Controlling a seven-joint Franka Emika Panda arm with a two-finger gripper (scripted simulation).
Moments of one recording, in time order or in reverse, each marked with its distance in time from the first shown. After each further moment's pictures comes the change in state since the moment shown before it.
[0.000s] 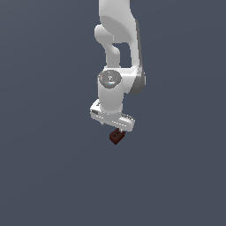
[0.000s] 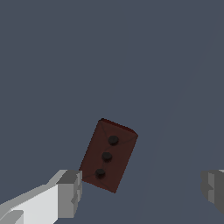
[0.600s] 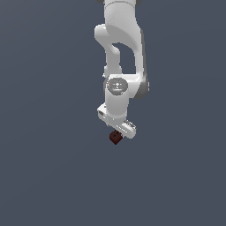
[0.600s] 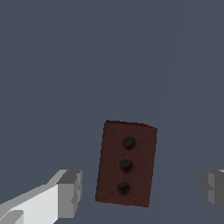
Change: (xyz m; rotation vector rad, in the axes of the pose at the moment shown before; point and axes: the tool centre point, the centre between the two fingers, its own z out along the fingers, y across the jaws) arm -0.005 -0.019 0.027 -0.004 0.012 0.263
